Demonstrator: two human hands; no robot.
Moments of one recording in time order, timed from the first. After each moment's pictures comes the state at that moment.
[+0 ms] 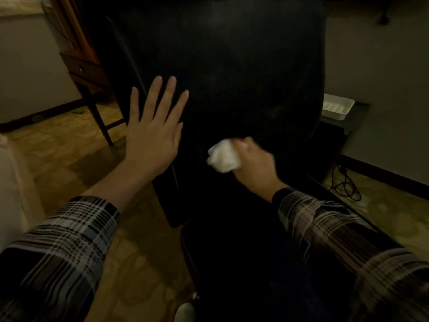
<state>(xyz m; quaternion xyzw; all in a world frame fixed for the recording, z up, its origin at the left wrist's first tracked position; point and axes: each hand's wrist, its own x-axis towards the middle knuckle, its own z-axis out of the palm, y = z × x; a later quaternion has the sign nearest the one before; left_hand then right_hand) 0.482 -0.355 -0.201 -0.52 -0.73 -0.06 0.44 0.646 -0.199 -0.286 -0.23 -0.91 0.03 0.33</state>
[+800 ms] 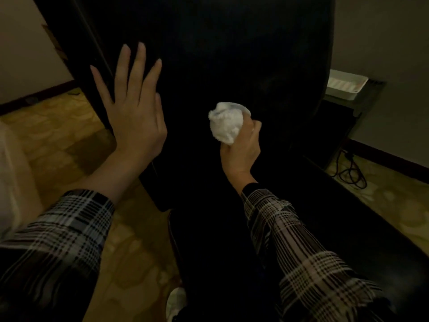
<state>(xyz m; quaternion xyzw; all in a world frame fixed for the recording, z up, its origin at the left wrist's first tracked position) 0.482 -0.309 -0.235 -0.45 -0.68 -0.25 0.52 0.603 -0.186 -0.329 -0.37 -0.72 0.26 0.52</state>
